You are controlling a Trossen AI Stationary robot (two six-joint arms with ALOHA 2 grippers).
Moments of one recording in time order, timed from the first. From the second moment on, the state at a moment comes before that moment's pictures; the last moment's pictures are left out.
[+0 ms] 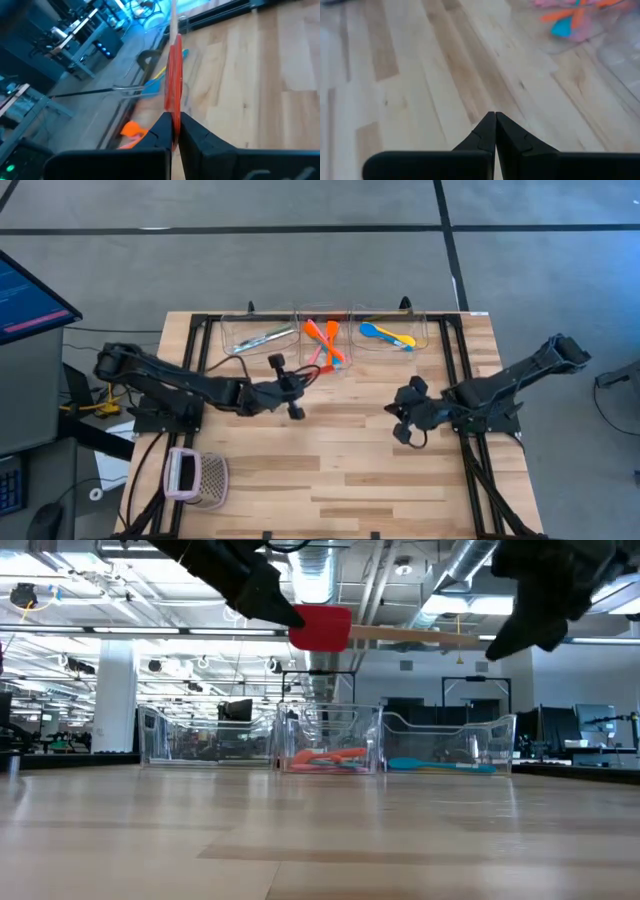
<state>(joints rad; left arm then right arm) -0.18 1.44 0.85 0.12 -0.78 0.26 0.40 1.04 0.69 -0.54 0.49 0.65</state>
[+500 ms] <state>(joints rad) -0.18 1.41 0.85 -0.02 -0.78 0.18 0.38 1.04 0.61 -0.35 0.60 0.34</state>
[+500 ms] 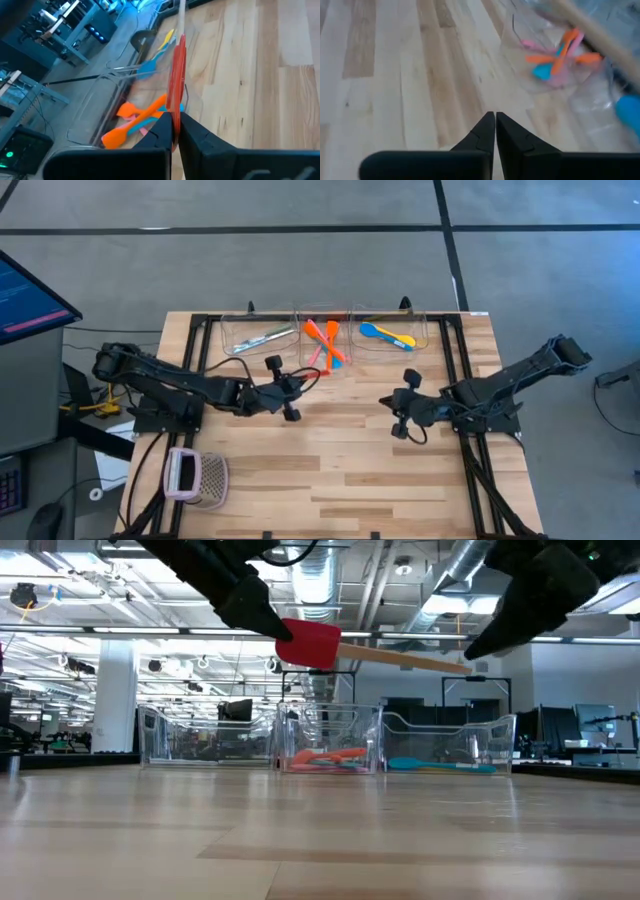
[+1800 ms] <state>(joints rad) -0.18 1.41 0.85 -0.03 -0.73 0.17 0.02 1.44 0.92 -0.33 0.54 -0.34</state>
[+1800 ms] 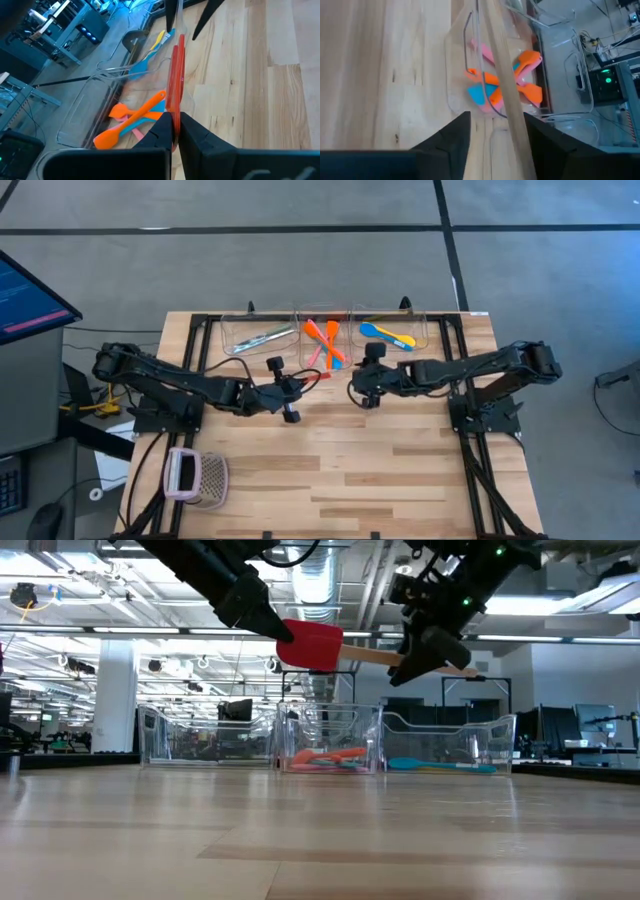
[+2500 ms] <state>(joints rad) -0.17 1.41 0.86 -0.03 -0.74 0.15 0.02 1.37 0.92 -0.37 0.52 -0.35</state>
